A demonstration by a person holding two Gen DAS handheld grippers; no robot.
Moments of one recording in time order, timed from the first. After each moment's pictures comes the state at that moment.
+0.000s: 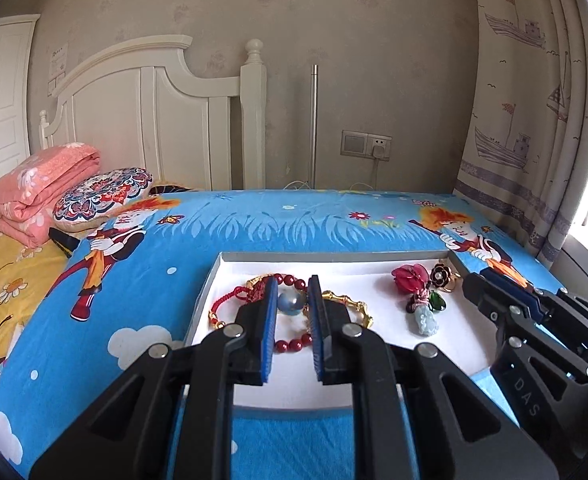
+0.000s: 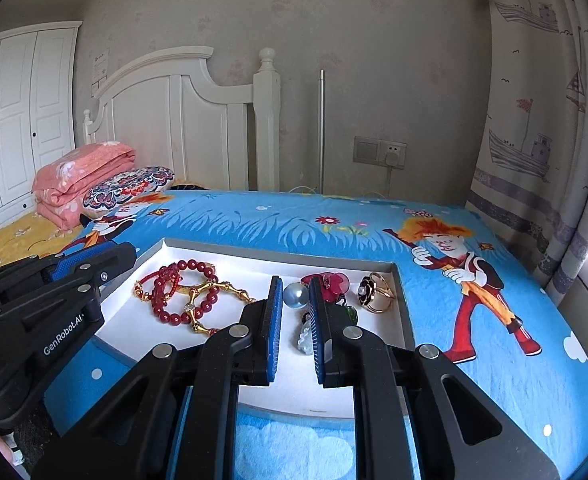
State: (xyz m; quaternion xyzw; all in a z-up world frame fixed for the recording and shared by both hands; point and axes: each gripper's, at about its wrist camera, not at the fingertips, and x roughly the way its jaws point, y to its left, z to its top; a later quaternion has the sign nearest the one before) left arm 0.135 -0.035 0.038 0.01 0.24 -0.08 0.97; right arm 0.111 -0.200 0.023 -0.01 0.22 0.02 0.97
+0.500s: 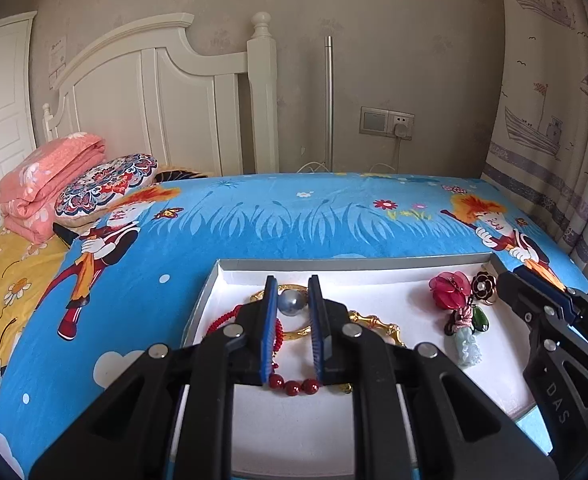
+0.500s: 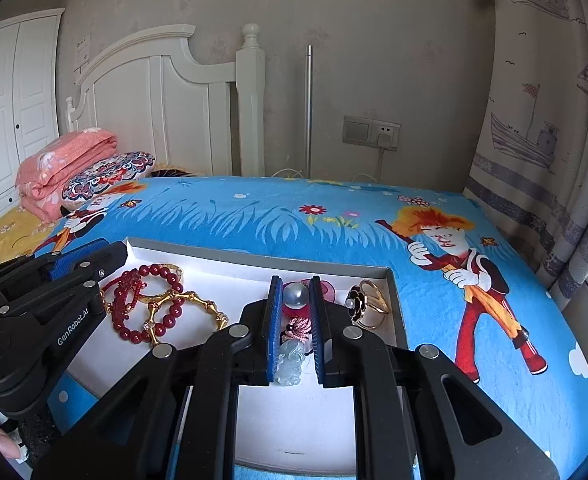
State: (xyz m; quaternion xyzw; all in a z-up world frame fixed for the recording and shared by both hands) left arm 0.198 -0.044 0.022 0.02 0.28 -0.05 0.96; right arm 0.159 -0.209 0.016 -0.02 0.26 0.00 0.97
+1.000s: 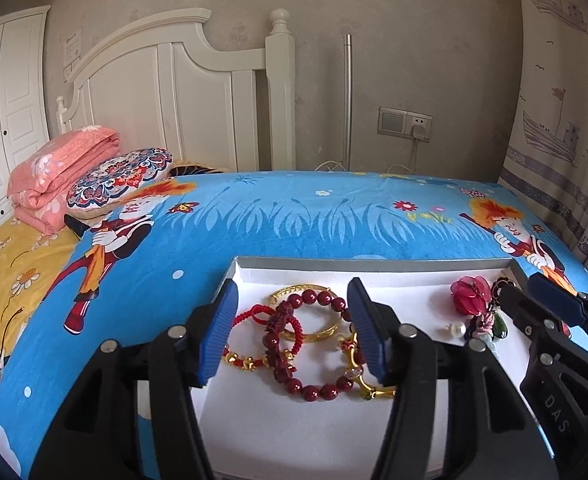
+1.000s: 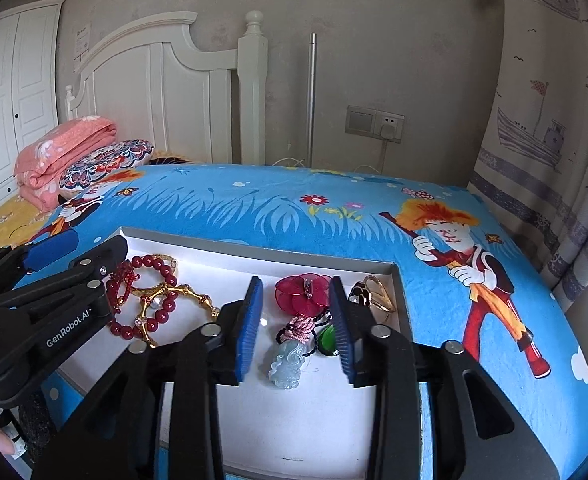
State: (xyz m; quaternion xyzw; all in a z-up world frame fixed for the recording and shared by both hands) left arm 0.203 -0.033 0.018 0.01 0.27 -0.02 0.96; right arm 0.167 -0.209 0.011 -0.02 0.27 0.00 0.96
